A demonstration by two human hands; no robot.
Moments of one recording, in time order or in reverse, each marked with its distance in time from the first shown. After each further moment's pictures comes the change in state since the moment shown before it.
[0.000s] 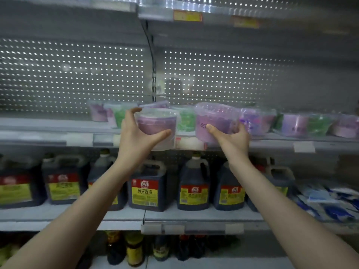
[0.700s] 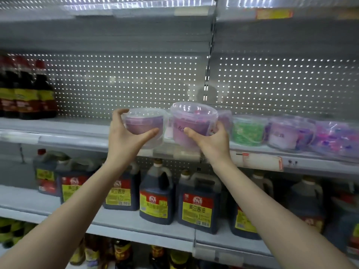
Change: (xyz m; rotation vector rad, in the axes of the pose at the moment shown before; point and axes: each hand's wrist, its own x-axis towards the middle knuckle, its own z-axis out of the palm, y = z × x) left_hand 0.062 -0.098 -0.149 0.136 0.185 -0.060; right_hand -0.048 -0.019 0.210 0.105 -0.383 -0.089
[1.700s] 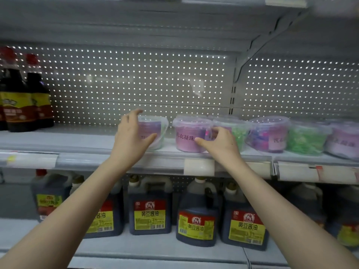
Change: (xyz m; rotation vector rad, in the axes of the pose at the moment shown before) left_hand 0.129 -0.121 -0.082 0.347 -0.226 0.220; right_hand 0.049 0.005 0.165 -0.692 0.060 0.066
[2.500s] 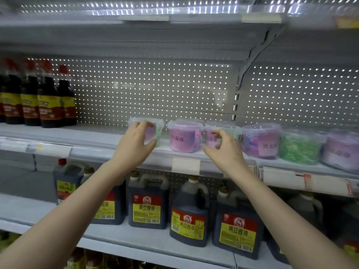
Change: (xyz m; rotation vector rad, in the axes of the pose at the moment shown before) left_hand -0.032 0.054 -0.005 0.157 -0.062 -0.006; right_hand -0.027 0.022 -0.059 0.094 -0.098 -0.234
